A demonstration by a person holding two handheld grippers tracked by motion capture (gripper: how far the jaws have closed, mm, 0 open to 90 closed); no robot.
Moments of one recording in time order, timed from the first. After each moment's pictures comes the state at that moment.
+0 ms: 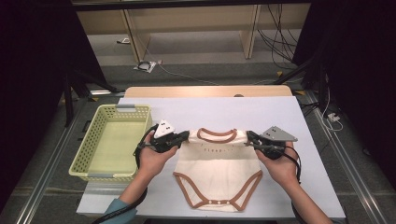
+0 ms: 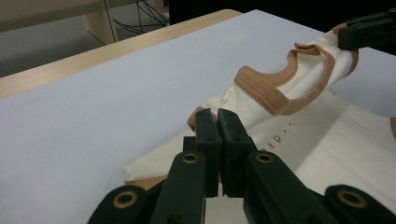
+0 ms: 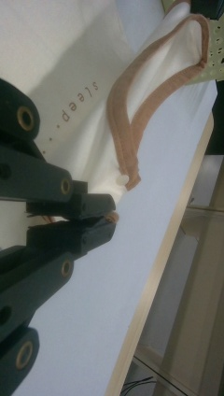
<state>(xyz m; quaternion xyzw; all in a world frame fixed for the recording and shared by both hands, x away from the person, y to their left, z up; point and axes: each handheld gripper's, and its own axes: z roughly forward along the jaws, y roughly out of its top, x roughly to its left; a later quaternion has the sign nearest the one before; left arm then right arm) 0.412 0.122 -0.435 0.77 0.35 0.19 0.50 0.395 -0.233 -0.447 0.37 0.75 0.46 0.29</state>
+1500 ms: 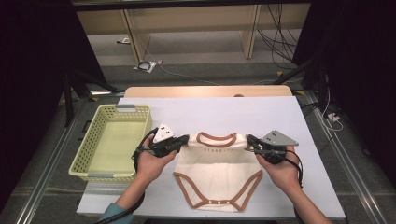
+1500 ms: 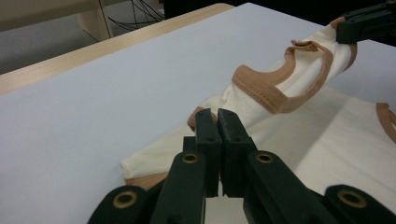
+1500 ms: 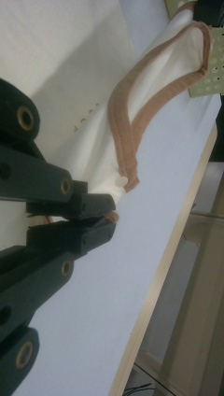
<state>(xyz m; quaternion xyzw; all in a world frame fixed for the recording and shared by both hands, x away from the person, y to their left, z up) 0.398 0.123 -0.435 0.78 0.34 0.19 0.49 0.382 -0.232 -0.446 0.36 0.76 0.46 0.29</state>
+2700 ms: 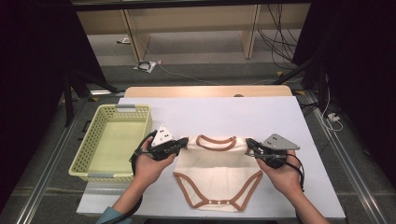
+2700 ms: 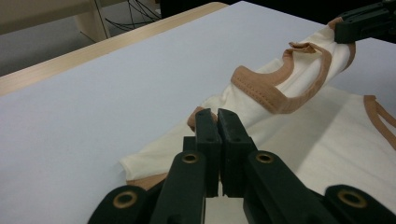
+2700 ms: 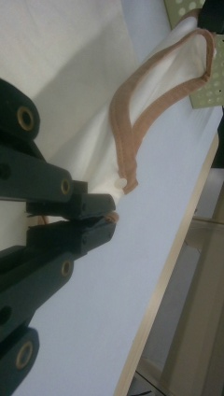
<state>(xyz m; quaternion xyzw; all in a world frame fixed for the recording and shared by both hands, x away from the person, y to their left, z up) 0.387 0.125 -0.432 0.79 0.33 0.19 0.49 0.370 -0.232 -0.446 0.36 0.76 0.46 0.28</state>
